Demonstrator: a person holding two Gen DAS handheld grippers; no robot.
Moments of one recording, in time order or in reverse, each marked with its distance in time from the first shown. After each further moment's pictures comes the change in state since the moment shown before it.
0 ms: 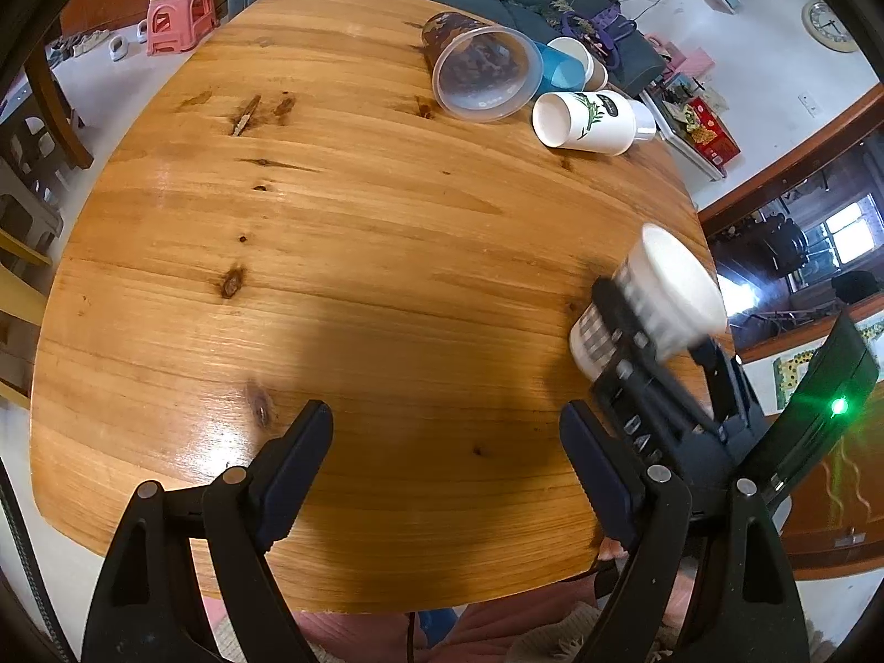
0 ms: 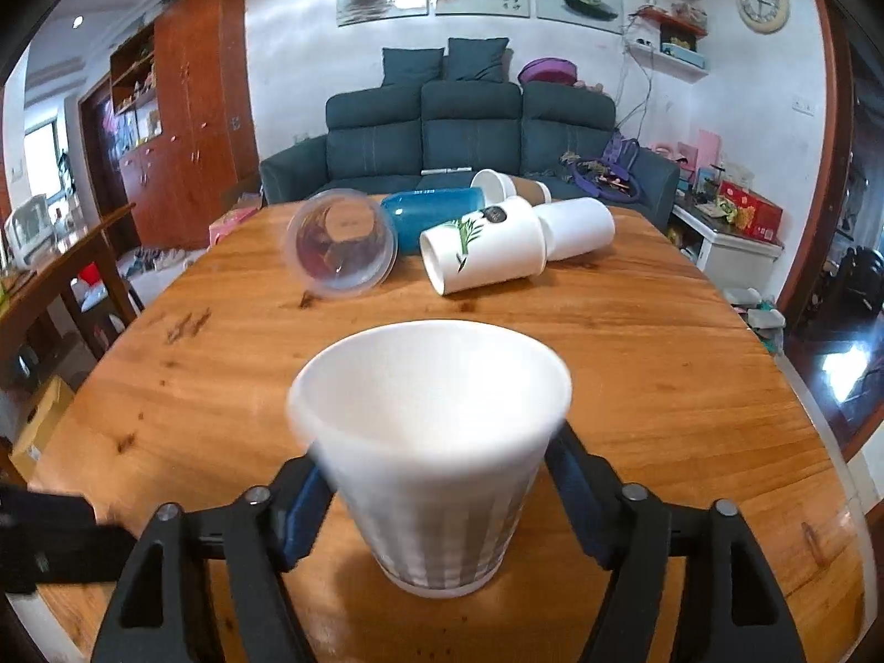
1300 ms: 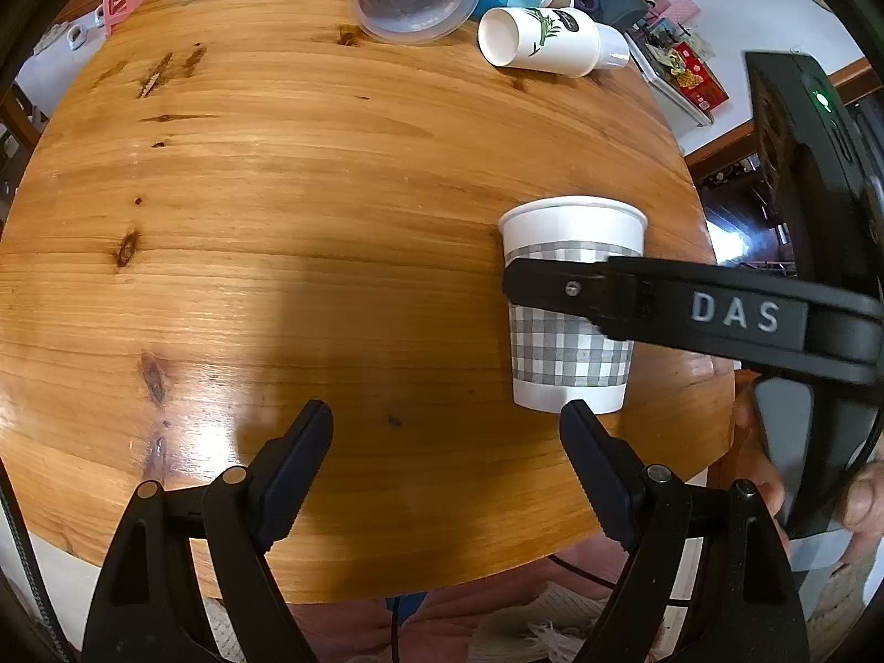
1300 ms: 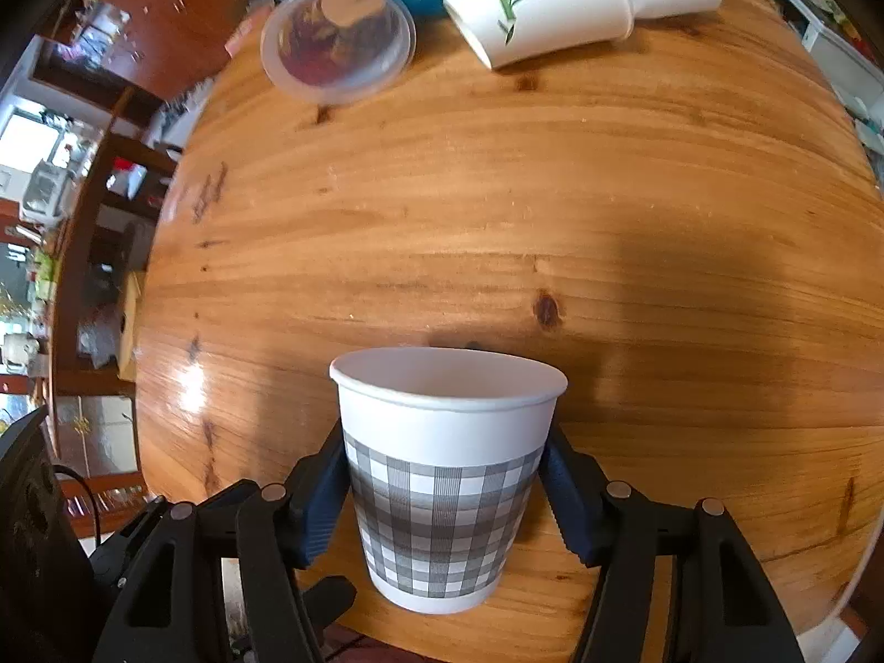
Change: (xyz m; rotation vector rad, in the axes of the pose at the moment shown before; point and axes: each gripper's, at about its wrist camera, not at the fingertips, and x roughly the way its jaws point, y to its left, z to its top) left arm 0.034 -0.035 -0.002 0.049 0.153 -0.034; right arm 0.058 -0.027 0.043 0.126 0.777 0.289
